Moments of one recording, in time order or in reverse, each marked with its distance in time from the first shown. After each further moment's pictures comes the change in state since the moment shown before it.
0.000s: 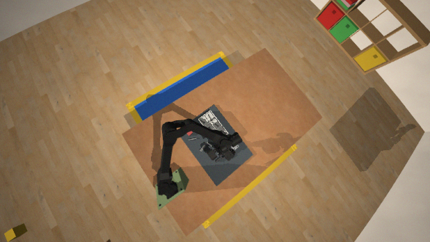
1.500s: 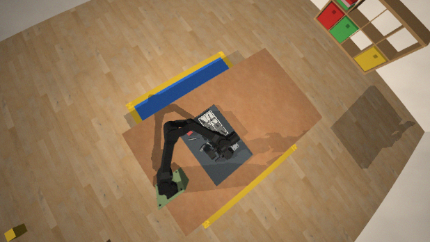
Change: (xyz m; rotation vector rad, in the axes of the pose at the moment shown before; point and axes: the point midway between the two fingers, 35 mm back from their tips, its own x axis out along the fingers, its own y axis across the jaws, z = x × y) arm 0.026 0.000 -0.002 -0.003 0.000 0.000
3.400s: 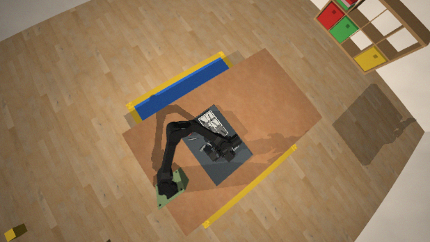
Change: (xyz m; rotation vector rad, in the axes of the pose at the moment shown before) arm 0.000 -0.001 0.013 0.004 0.015 0.001
